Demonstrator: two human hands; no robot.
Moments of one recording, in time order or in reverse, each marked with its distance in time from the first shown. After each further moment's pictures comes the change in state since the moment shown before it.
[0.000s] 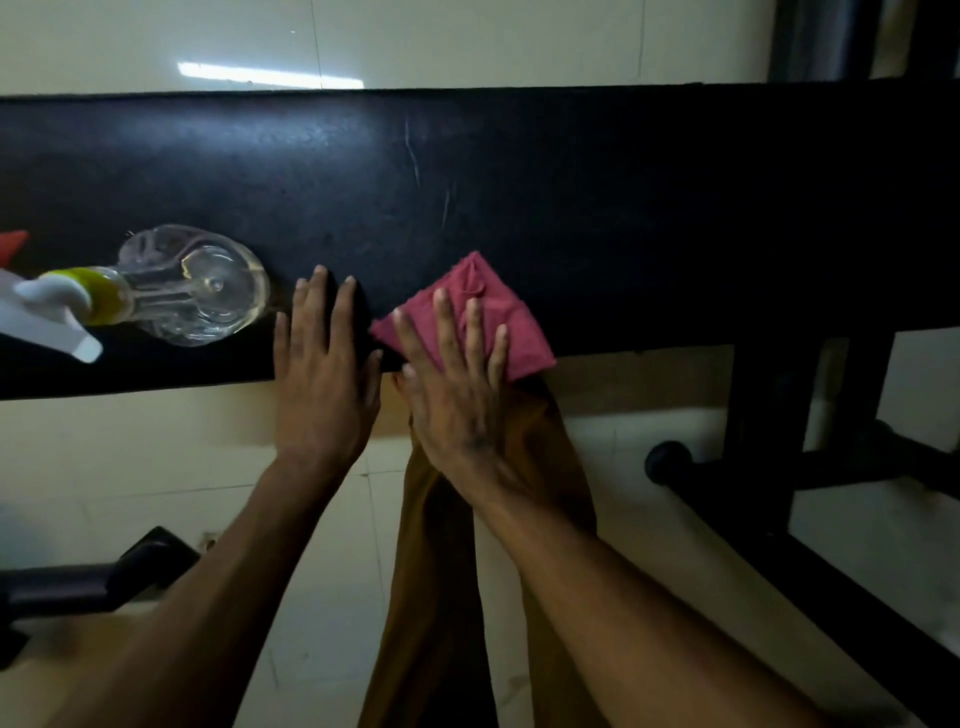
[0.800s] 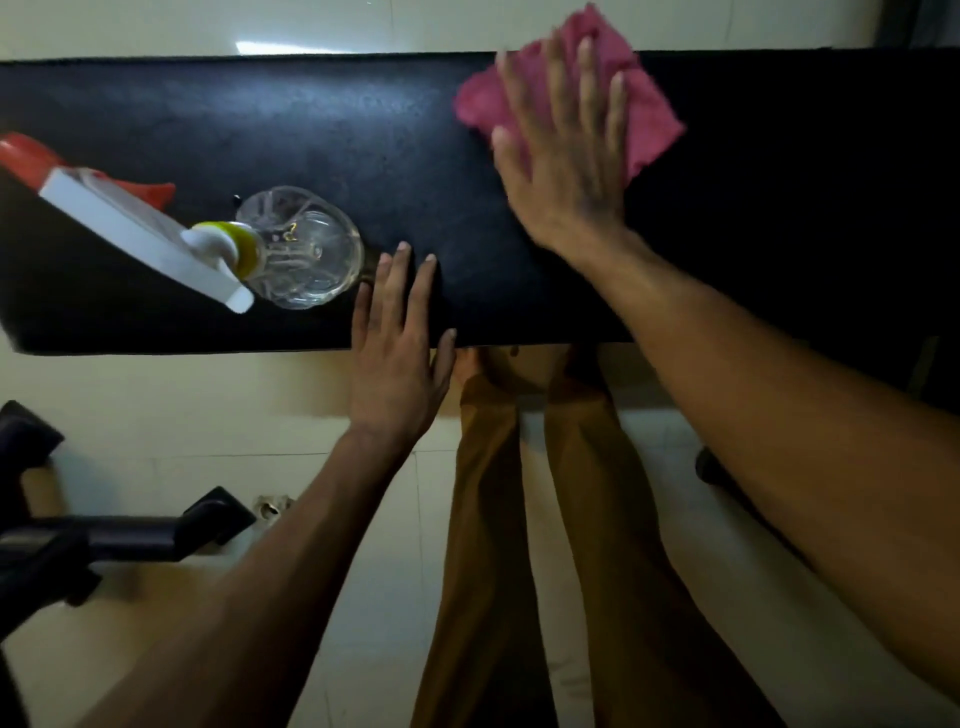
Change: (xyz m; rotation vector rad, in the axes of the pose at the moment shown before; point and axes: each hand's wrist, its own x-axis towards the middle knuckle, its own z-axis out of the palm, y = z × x) left_hand -0.004 -0.026 0.001 0.008 0.054 0.083; right_hand 0.170 0.022 -0.077 -0.061 0.064 -0.012
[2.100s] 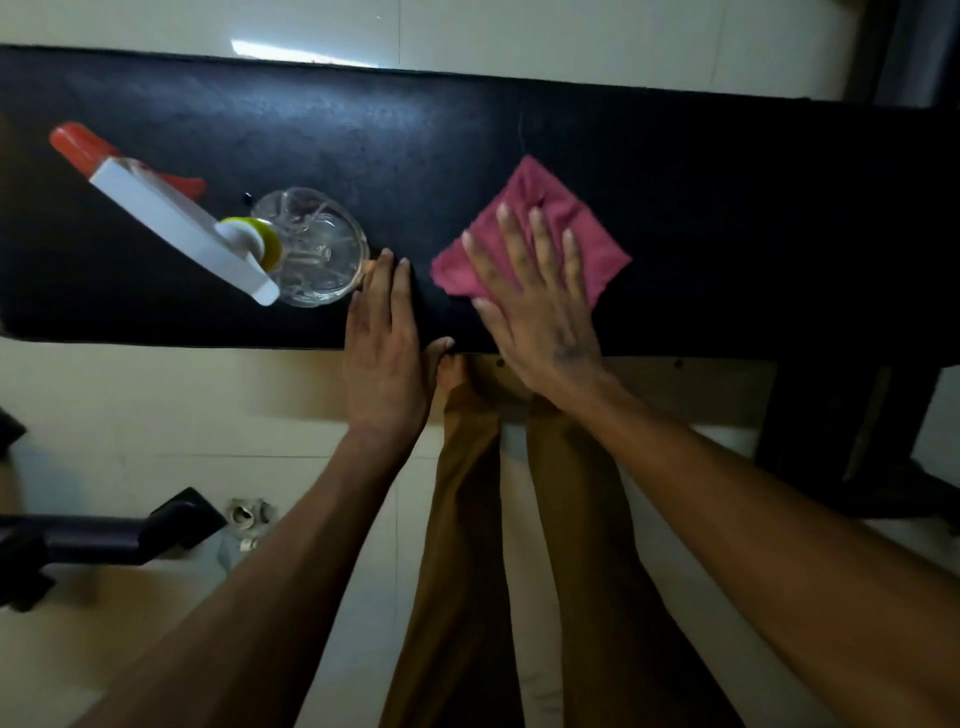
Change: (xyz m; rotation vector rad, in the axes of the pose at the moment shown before) left_hand 0.002 0.000 0.004 -0.060 0.054 -0.121; right_hand -0.103 -0.008 0.022 -0.091 -0.141 -0.262
